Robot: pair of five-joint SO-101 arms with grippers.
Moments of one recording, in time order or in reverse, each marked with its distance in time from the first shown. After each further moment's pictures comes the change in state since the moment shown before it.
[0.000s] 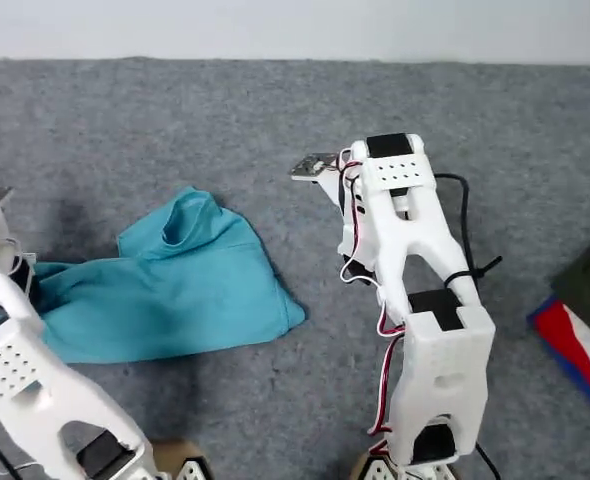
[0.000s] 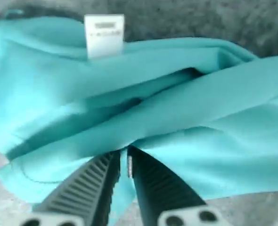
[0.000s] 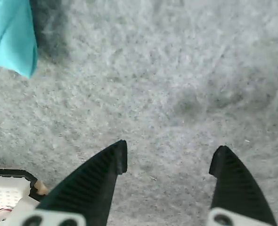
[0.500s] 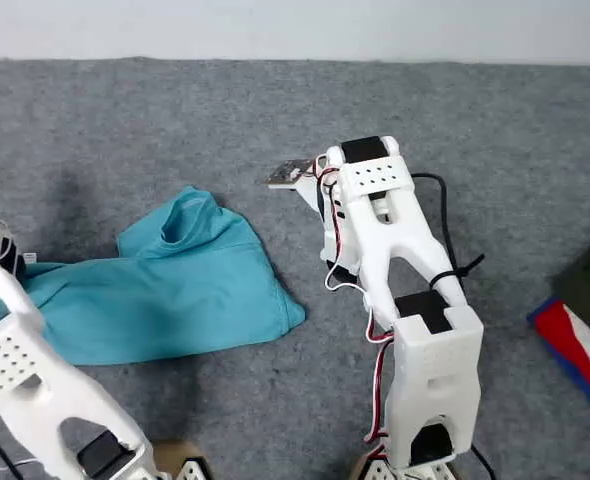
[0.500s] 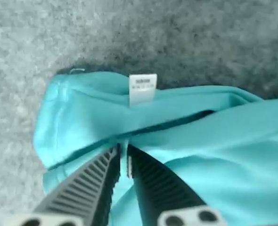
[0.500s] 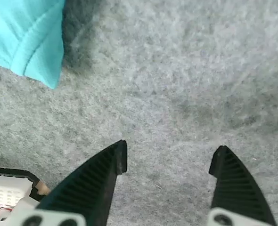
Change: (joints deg) left arm 0.4 5.5 -13.7 -0.5 -0.2; right arm -4.7 0.0 0.0 0.0 -0.1
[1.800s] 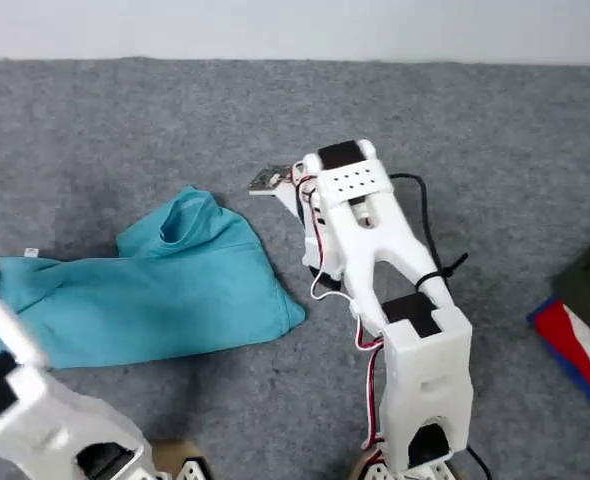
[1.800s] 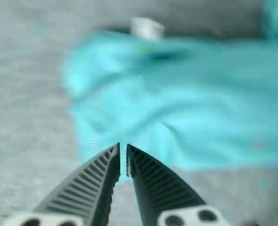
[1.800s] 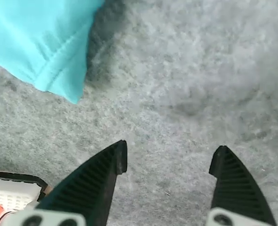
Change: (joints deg) left arm -3.2 -28.7 20.7 0.3 -9.2; right arm -4.7 0.0 0.0 0.0 -3.2
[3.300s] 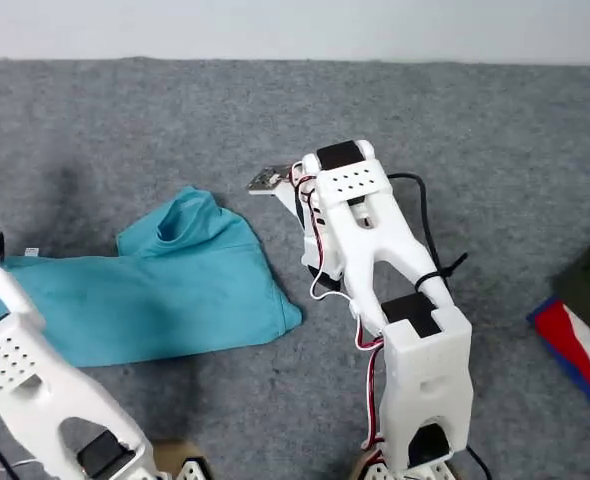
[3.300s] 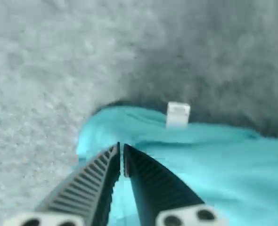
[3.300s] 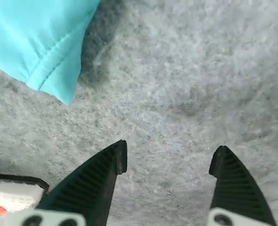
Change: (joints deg) left arm 3.3 27.4 -24.3 -9.4 11.9; right arm 0.2 0.0 0.0 0.0 -2.7
